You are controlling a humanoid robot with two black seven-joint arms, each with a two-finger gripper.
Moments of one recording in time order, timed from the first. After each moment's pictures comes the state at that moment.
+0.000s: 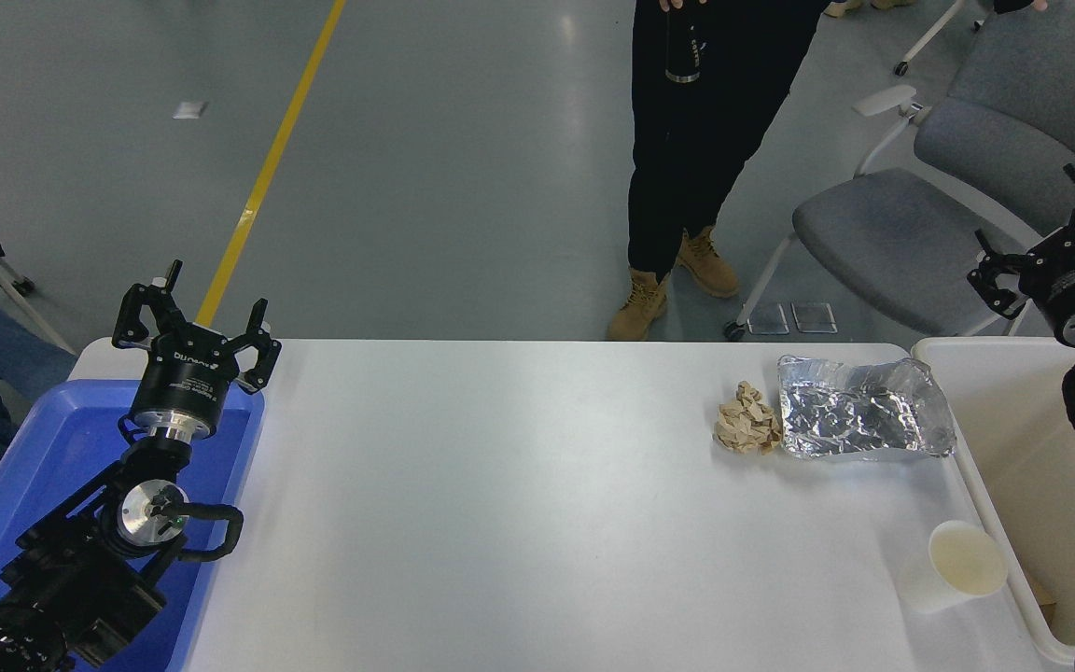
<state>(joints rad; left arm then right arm) -0.54 0.24 -0.94 -0.52 0.00 -0.56 -0.50 0.72 -0.59 0.69 0.58 0.17 0.28 0.23</state>
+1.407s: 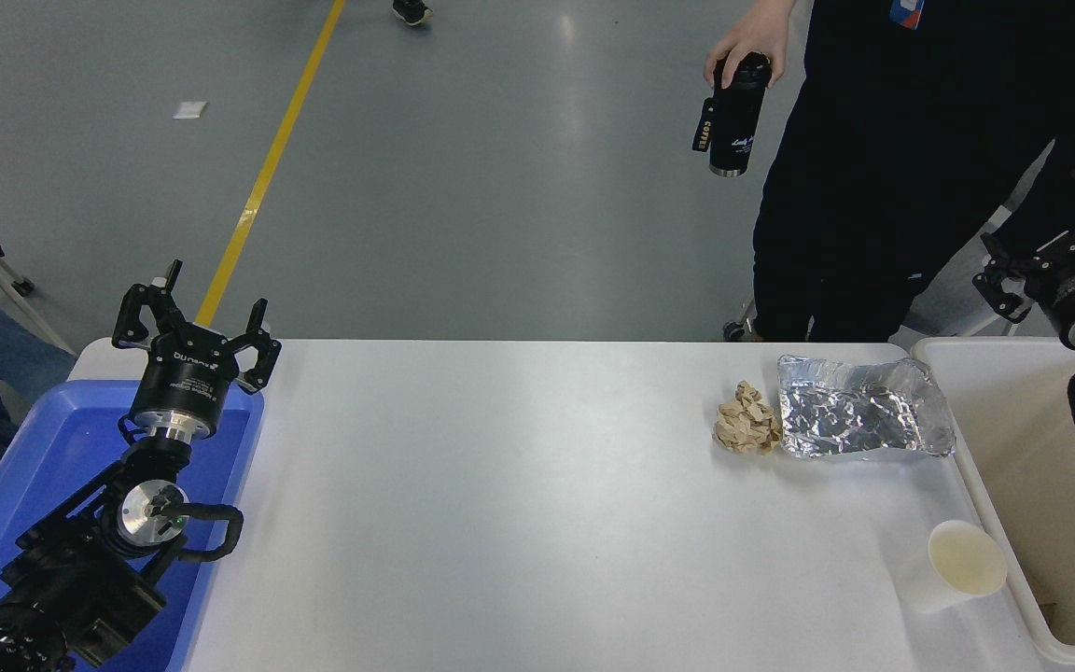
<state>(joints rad) -0.54 0.24 -0.94 -0.52 0.00 -0.56 -0.50 0.70 -0.60 0.69 0.58 0.17 0.28 0.23</state>
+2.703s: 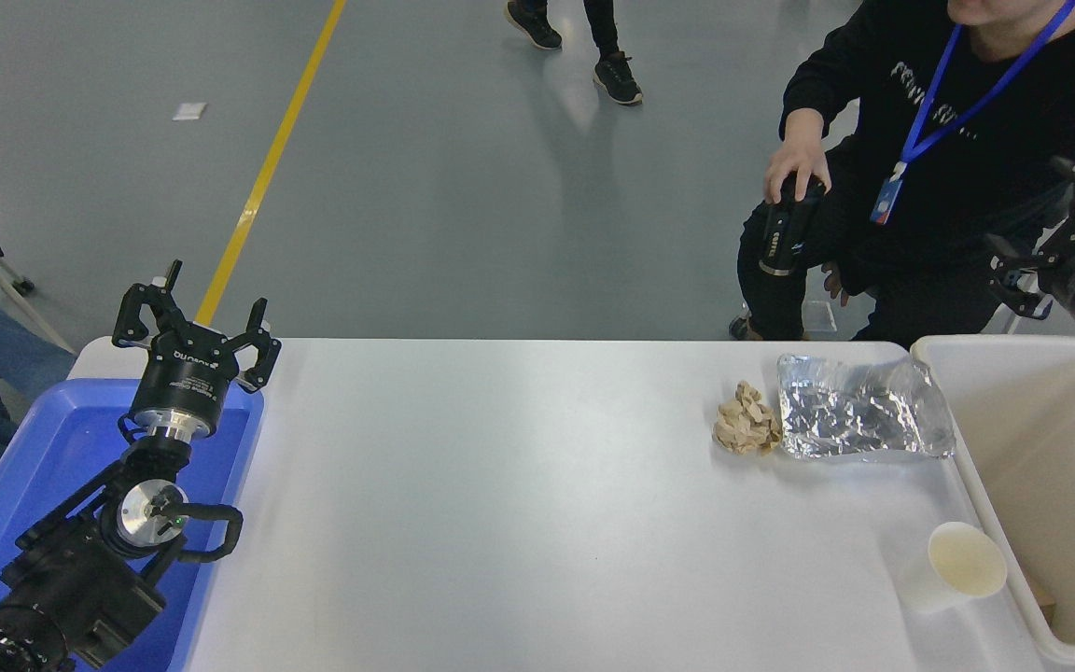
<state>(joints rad) -0.54 0.24 -0.94 -0.52 0.00 -0.56 -0.50 1.00 -0.77 -0.02 0.65 0.14 0.31 0.23</state>
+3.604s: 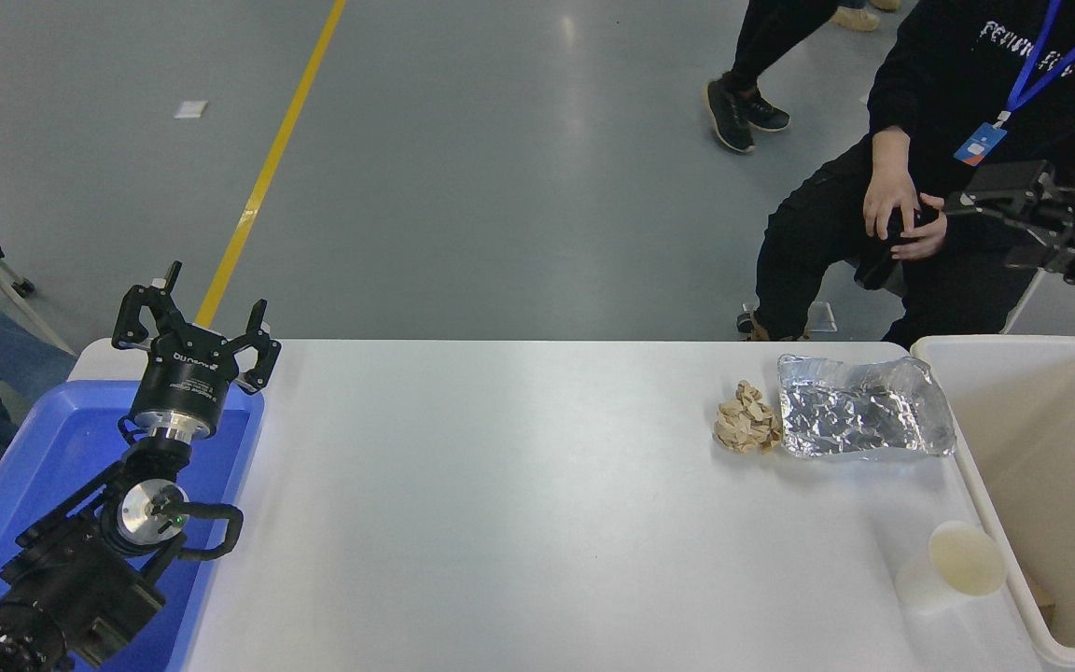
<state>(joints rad) -0.54 0.24 -0.94 -0.52 0.00 -0.56 -0.50 1.86 -0.79 -1.06 1.00 -0.32 0.62 0.23</state>
